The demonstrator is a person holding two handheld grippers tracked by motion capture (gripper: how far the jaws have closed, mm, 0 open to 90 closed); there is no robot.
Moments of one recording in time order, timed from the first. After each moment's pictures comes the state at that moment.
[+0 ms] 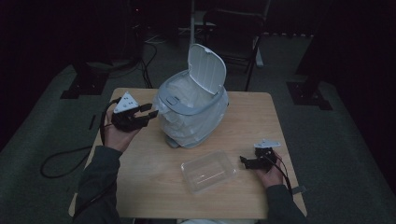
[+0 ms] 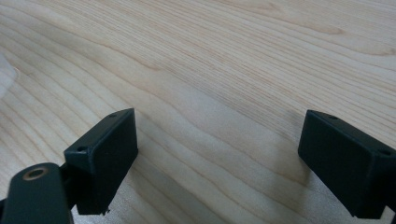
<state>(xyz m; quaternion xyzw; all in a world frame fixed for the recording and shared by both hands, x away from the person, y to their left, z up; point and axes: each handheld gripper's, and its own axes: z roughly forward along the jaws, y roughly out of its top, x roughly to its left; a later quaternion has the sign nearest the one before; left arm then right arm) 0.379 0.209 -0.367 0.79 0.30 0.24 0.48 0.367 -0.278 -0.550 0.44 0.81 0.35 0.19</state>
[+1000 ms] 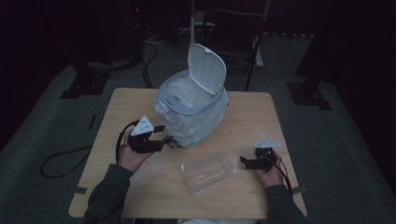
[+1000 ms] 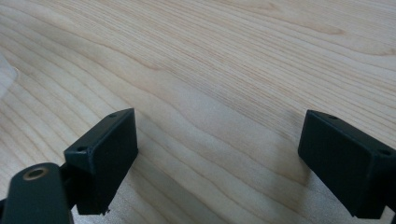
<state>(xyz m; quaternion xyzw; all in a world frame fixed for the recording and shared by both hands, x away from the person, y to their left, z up) 0.356 0.173 -0.425 0.82 0.27 0.18 0.48 0.367 -0.277 -0.550 0.44 0.81 0.35 0.19</state>
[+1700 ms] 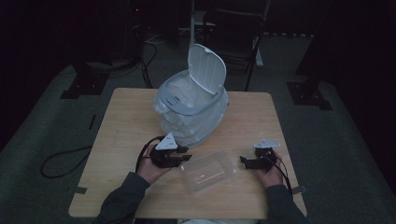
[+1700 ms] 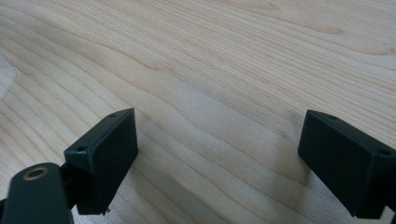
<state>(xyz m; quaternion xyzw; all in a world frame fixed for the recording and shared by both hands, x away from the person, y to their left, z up) 0.340 0.113 -0.472 0.86 0.21 0.09 0.45 0.367 -0.277 -0.550 0.45 0.80 0.34 0.19</state>
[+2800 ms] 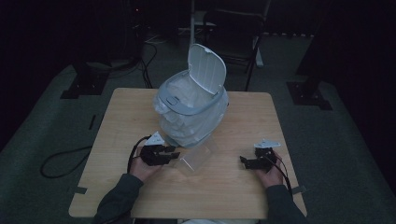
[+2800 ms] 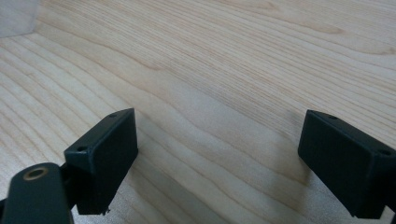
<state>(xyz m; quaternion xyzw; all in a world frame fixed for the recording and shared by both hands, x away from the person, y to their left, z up) 0.357 0.162 -0.500 0.83 0.31 0.07 0.46 0.367 -0.277 -0.550 0.45 0.80 0.34 0.19</state>
